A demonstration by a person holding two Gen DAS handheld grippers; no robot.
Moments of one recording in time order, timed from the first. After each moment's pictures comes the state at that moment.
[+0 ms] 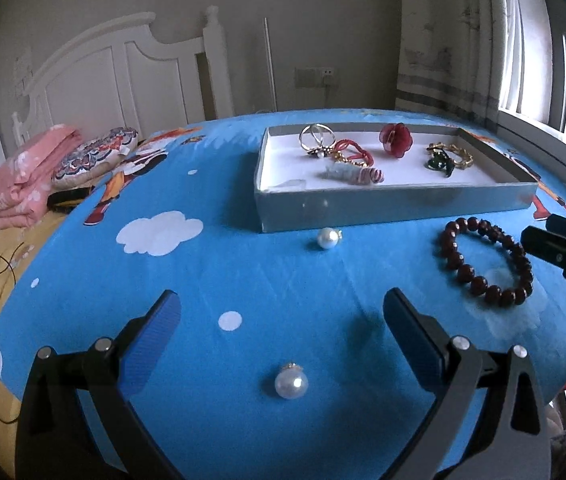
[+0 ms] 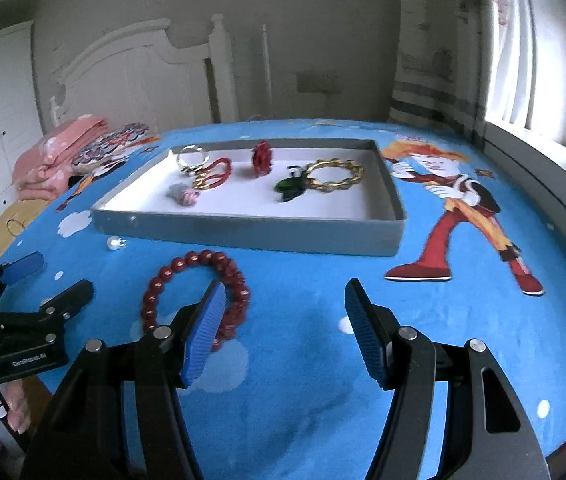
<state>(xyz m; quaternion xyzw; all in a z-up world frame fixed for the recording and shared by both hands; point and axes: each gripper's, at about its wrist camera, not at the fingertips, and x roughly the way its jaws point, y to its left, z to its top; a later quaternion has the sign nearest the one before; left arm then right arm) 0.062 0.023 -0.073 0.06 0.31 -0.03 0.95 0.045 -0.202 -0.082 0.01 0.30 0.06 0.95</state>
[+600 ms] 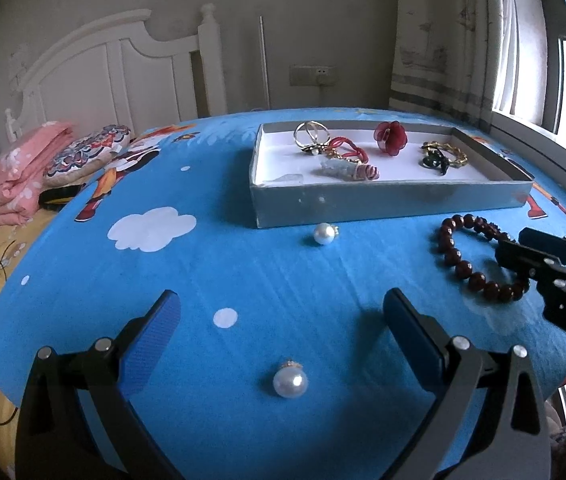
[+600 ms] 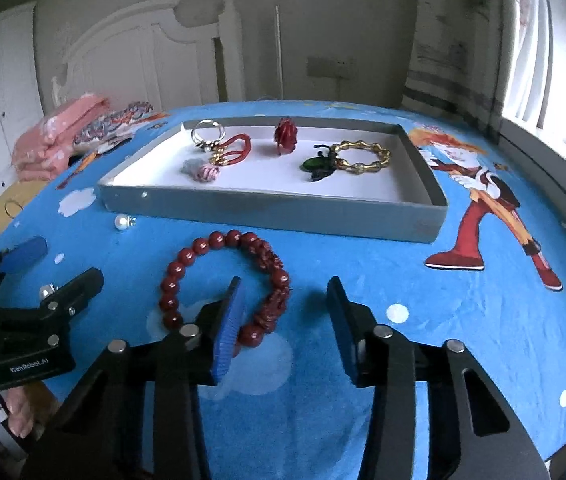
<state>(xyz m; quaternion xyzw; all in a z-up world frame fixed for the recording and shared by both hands) 0.064 0.025 -0.076 0.05 0.31 -0.05 0.95 0.051 -0.174 -0.090 -0.01 0.32 0.06 0.94</state>
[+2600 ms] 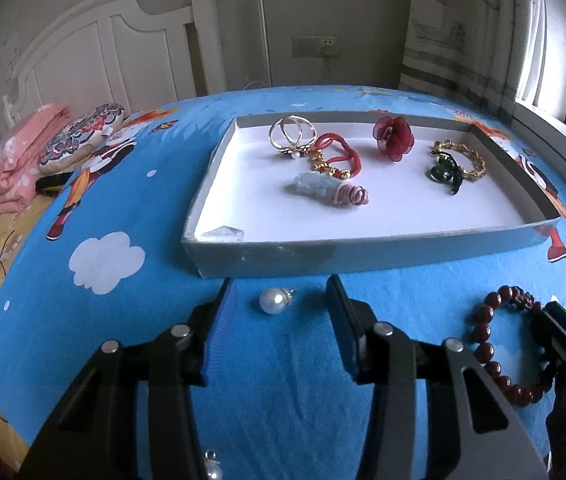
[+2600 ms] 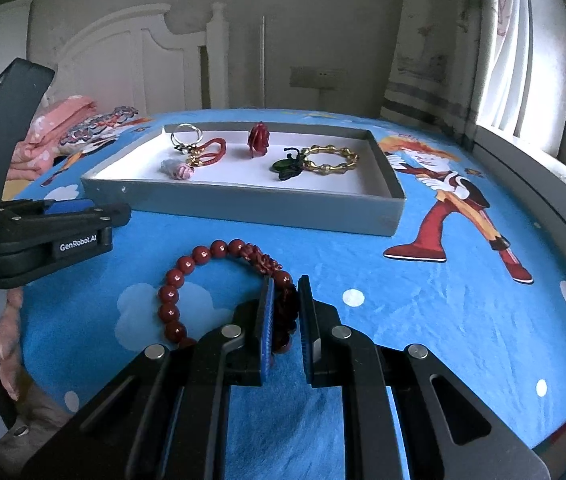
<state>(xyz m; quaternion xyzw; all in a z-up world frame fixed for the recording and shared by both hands) 0.124 -0.016 -0.062 0.05 0.38 -0.03 0.93 0.037 -0.190 -0.094 -0.02 0.30 0.02 0.95</state>
